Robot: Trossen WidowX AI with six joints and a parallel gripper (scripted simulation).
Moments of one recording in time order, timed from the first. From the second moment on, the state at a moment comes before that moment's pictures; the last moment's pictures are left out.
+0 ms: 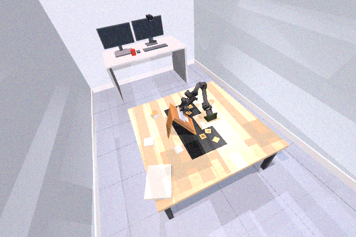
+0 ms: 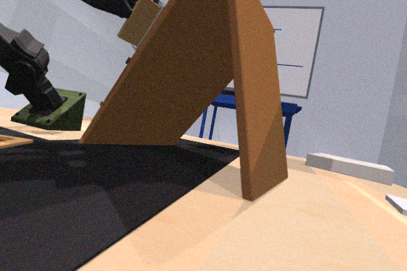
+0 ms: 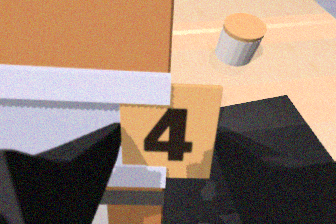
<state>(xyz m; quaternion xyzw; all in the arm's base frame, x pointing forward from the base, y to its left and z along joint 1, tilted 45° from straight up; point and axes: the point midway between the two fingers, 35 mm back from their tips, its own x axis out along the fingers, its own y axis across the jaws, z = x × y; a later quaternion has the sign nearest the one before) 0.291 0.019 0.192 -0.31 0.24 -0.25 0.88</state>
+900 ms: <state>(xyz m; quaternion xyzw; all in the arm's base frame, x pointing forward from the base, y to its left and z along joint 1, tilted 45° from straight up) 0.295 0.029 0.182 -0.31 0.24 -0.25 0.88</state>
